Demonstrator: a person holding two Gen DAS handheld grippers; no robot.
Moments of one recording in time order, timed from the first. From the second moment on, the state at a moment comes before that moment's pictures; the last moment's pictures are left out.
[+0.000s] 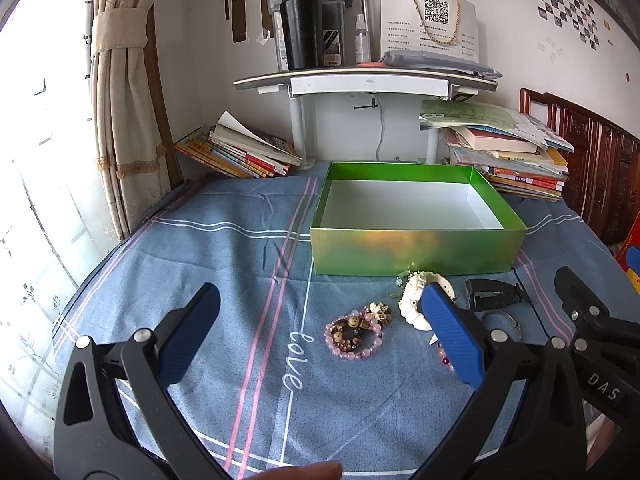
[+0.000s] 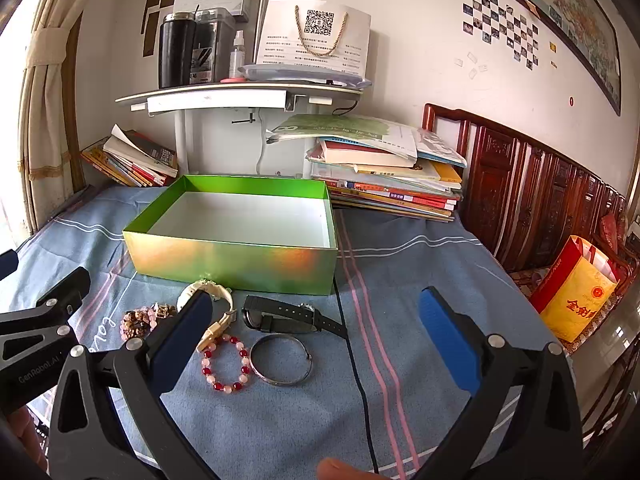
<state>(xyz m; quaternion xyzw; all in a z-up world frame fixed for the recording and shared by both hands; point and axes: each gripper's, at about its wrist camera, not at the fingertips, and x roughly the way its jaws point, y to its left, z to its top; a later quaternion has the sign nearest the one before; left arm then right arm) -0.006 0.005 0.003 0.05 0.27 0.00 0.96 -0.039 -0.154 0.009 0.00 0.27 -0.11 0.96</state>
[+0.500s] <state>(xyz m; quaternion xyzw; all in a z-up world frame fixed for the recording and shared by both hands) -0.002 0.008 -0.001 0.04 0.28 0.00 0.96 -0.038 -0.153 0.006 -0.01 0.28 -0.11 0.95</state>
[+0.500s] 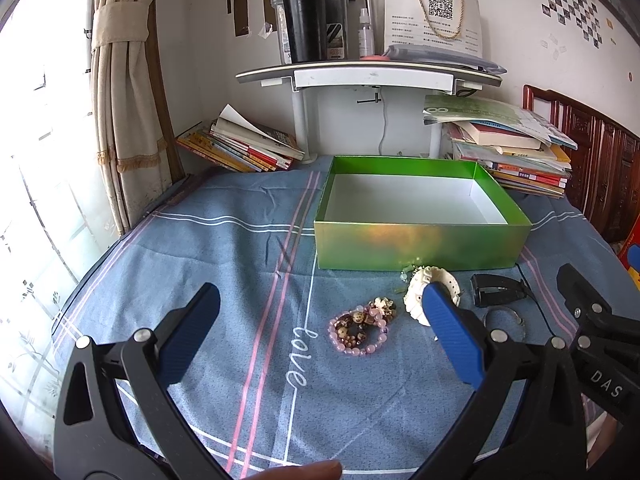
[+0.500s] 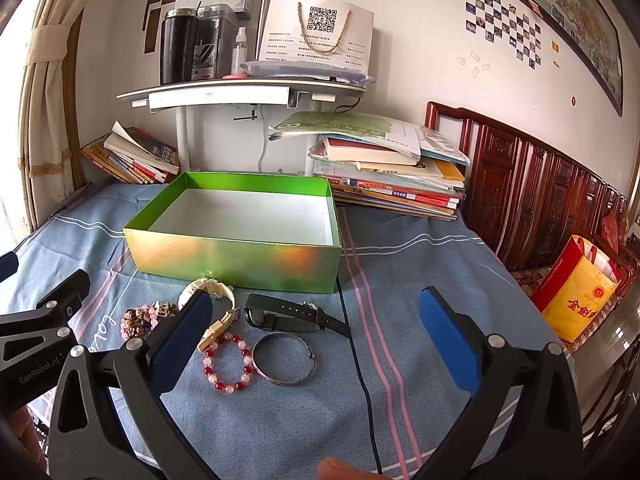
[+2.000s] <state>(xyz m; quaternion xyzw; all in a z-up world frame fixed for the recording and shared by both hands) -0.004 0.012 -0.008 0.05 0.28 0.00 0.96 -0.036 -0.151 0.006 -0.01 0.28 -0.11 0.95</state>
